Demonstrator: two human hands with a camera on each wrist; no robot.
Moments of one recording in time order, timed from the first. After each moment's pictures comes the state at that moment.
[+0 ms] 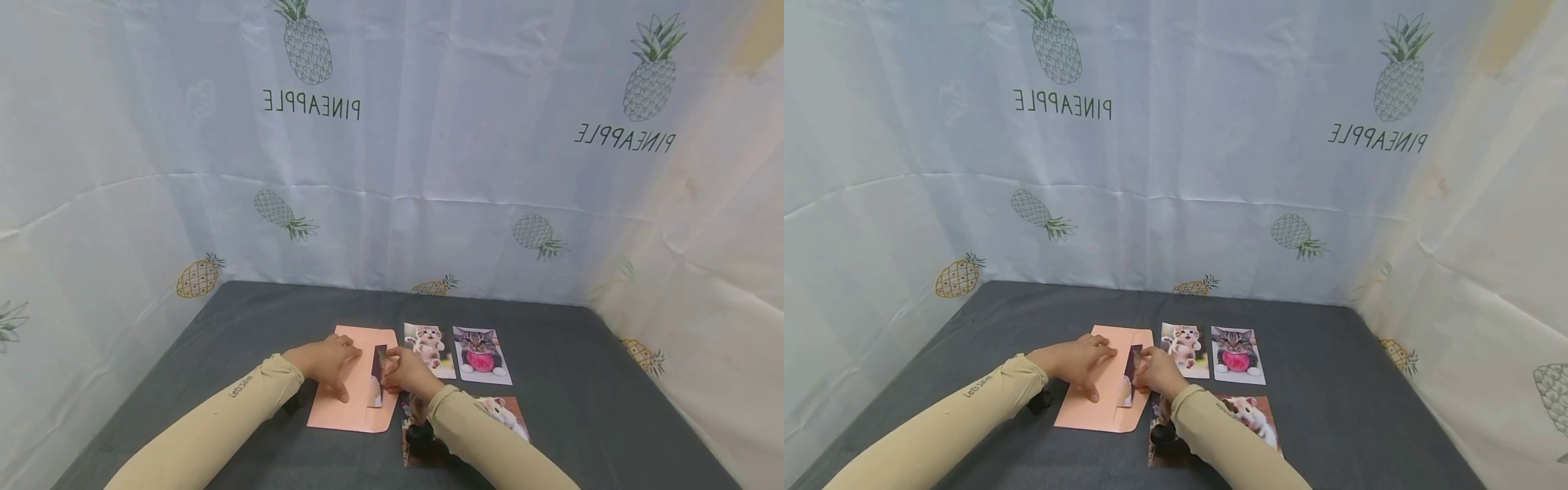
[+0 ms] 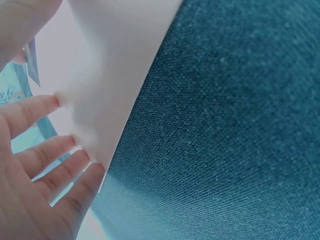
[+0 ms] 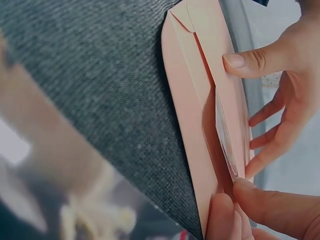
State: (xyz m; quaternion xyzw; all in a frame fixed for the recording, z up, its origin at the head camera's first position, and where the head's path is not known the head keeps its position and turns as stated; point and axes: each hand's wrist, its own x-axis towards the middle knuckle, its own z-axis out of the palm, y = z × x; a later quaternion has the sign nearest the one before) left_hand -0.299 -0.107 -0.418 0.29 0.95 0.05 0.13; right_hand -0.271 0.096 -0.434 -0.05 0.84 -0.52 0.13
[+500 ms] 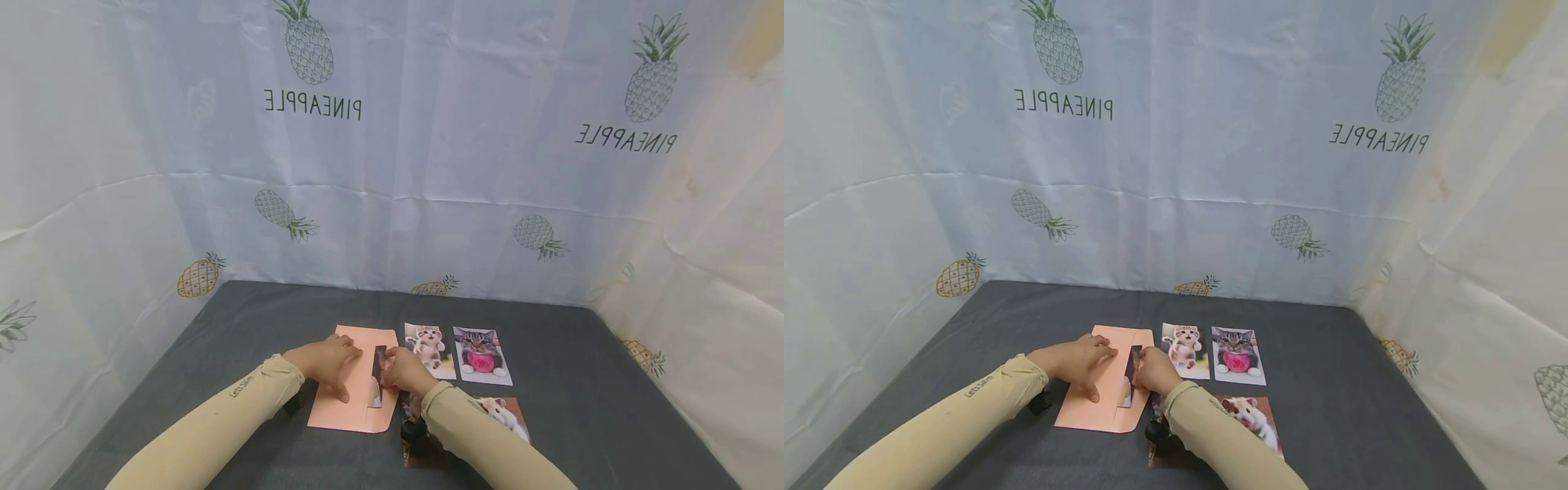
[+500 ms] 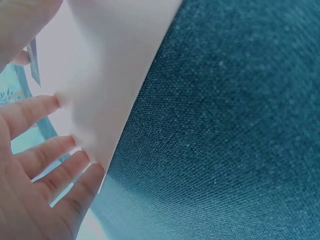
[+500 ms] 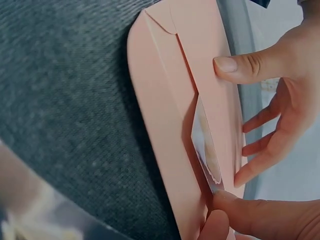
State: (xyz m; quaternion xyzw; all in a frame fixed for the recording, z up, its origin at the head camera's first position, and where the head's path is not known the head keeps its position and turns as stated) left_hand -0.299 -0.108 -0.419 0.29 0.95 0.05 0.12; right_hand -0.277 0.084 -0.432 -0.03 0.91 -0.40 0.11
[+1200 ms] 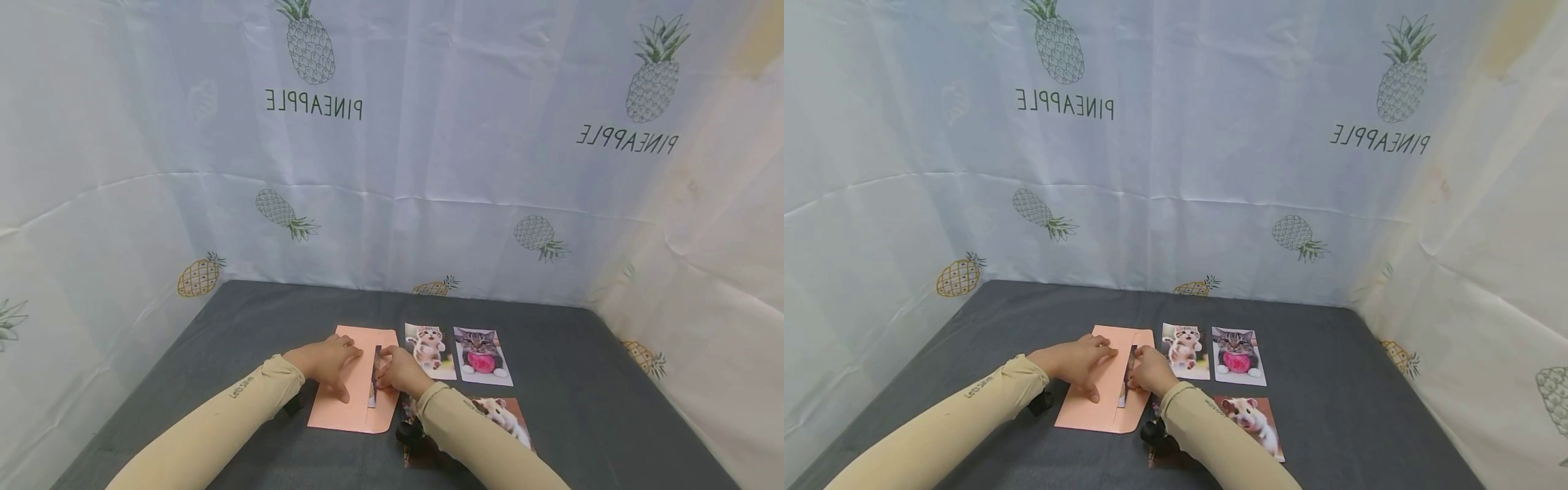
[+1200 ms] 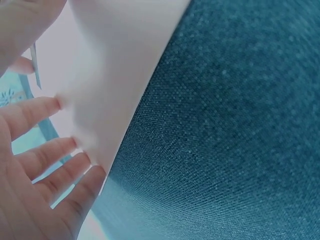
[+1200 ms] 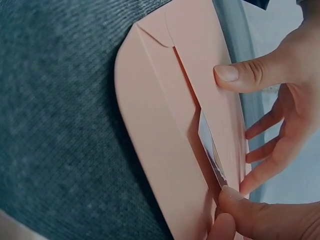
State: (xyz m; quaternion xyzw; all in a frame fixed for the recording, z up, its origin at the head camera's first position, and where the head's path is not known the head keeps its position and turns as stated) left_hand -0.296 -0.107 -0.416 0.29 0.95 0.05 0.13; right_hand -0.276 0.077 -0.430 -0.02 0.89 -0.44 0.13
